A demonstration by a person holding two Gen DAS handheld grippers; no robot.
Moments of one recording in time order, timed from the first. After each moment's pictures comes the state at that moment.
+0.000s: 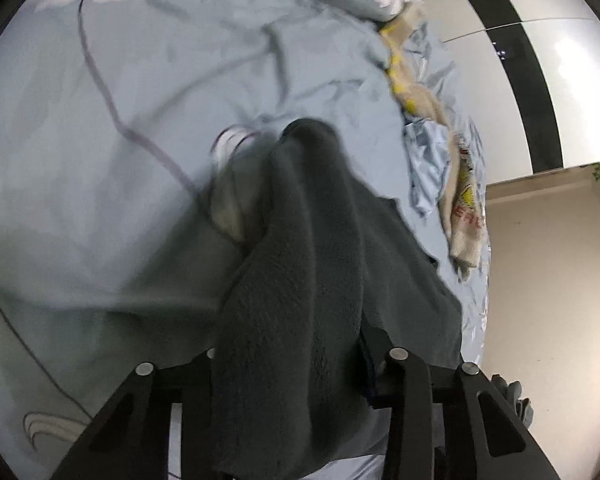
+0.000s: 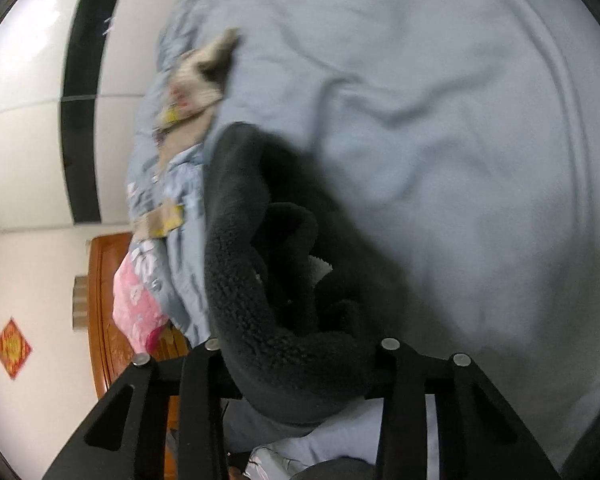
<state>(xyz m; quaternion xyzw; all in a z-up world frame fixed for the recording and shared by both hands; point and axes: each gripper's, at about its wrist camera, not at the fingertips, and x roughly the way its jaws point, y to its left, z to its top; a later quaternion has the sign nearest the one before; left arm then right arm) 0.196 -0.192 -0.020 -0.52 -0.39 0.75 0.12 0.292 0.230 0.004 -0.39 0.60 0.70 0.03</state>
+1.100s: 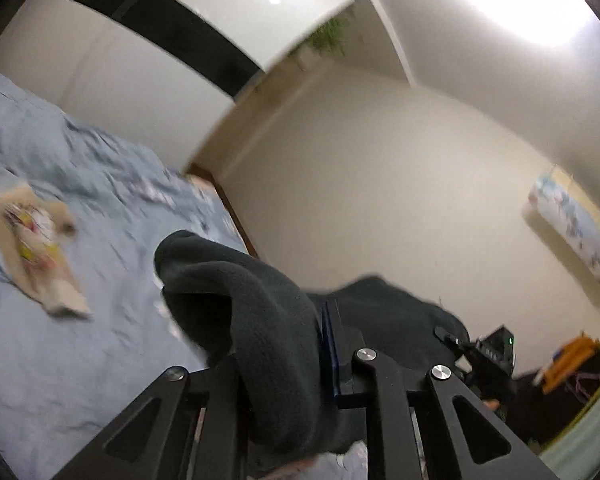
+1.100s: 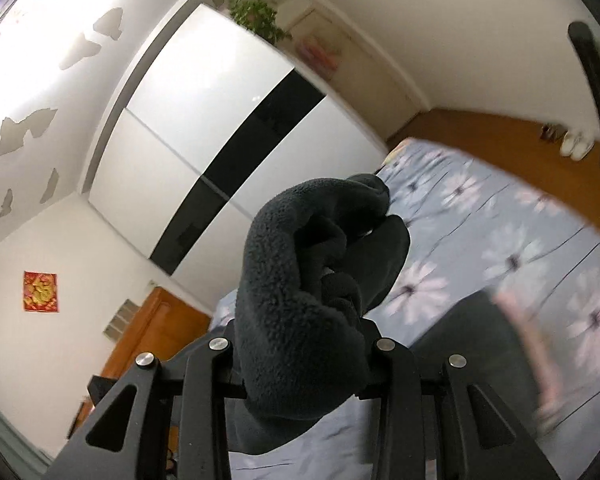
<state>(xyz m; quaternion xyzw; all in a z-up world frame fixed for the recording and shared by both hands) 0.252 0.217 0.368 -0.32 -0.22 0.75 0.53 0.490 0.574 0.415 -0.16 0.41 0.90 0.05</state>
